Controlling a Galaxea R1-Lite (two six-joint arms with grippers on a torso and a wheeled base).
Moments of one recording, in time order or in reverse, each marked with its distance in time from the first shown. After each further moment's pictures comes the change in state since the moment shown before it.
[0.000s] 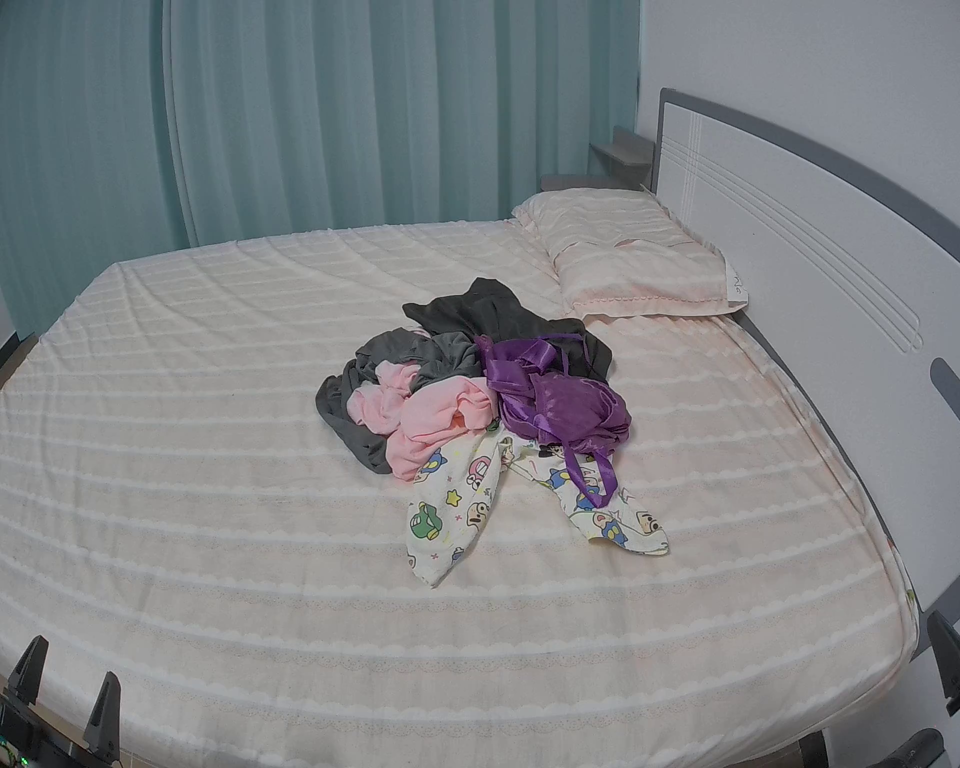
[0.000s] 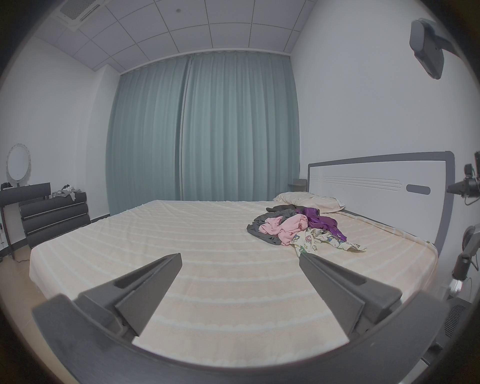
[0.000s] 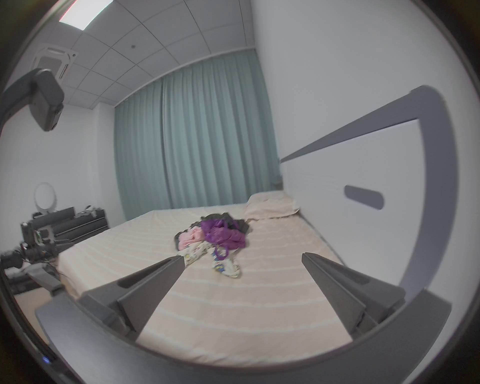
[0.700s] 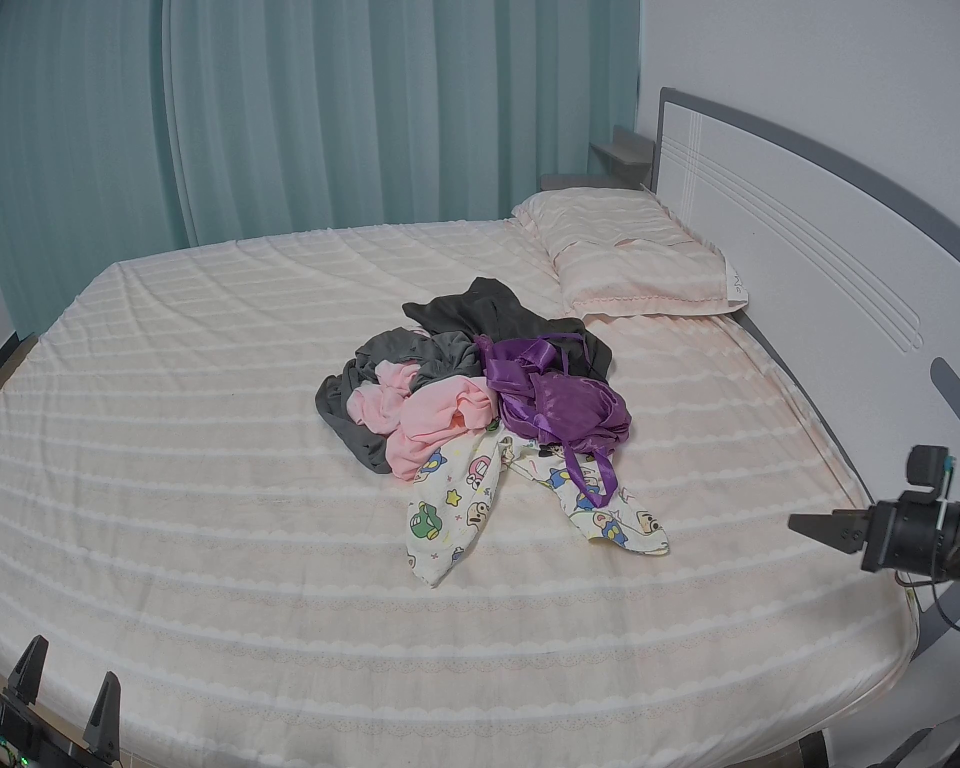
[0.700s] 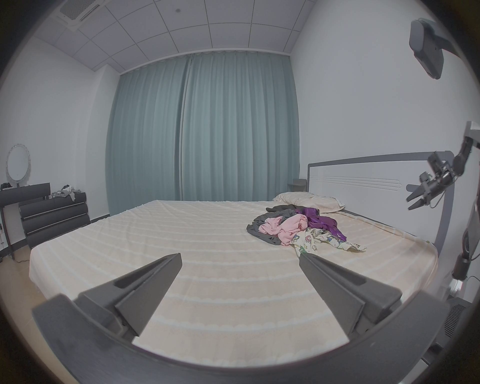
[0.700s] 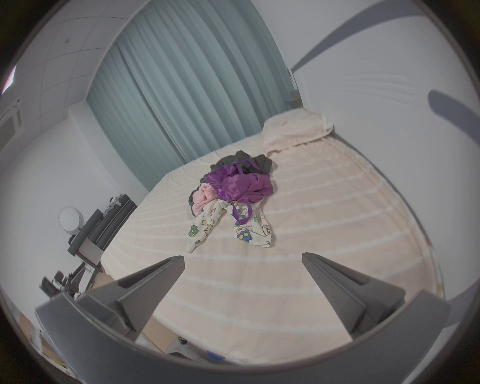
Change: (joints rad) left arm 0.000 0.000 0.000 -0.001 -0.001 0.001; right arm 0.091 0.981 -0.176 -0.325 0.179 0.158
